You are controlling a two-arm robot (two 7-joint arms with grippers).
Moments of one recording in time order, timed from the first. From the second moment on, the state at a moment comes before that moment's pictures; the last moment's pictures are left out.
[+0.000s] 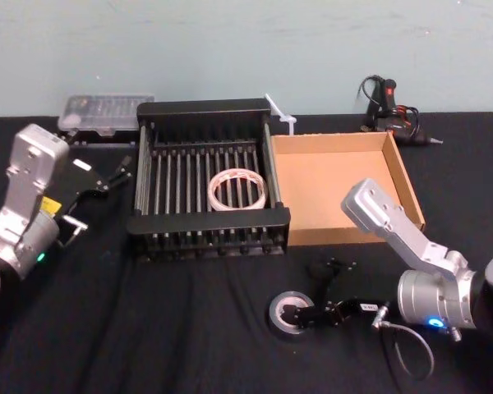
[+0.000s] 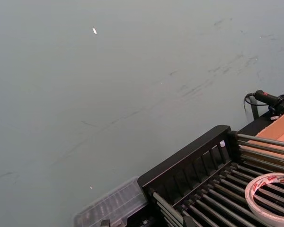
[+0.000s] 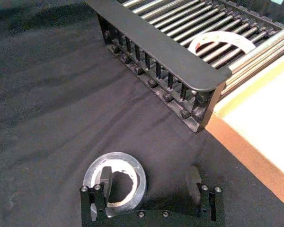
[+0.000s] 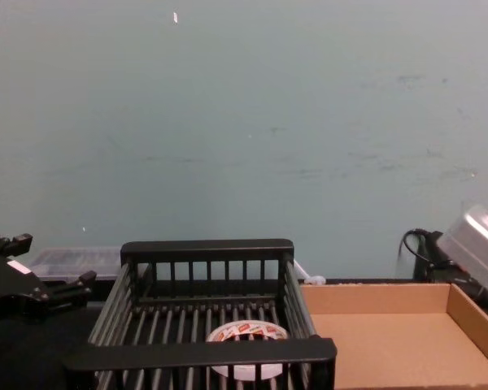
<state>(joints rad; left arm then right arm) -0.20 0.60 0.45 -1.41 -0.25 -0.12 0.03 0.23 0.64 -0.60 -1.64 0.39 0.48 0.53</state>
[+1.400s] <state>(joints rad) -0.20 0.60 0.45 -1.41 -0.25 -0.12 0.03 0.24 0.63 -0.61 -1.62 0.38 0.48 0.54</state>
